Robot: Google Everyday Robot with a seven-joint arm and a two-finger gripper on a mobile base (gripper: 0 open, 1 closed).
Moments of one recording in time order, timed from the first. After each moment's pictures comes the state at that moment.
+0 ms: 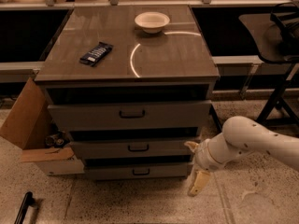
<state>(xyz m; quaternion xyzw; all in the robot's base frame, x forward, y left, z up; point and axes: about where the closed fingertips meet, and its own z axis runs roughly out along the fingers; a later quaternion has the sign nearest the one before) 0.466 -0.144 0.555 -0.65 0.71 0.17 0.20</state>
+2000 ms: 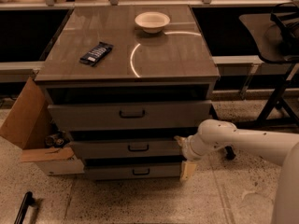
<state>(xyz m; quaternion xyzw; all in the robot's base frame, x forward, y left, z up) 0.560 -0.135 0.450 -0.71 0.67 0.09 0.20</state>
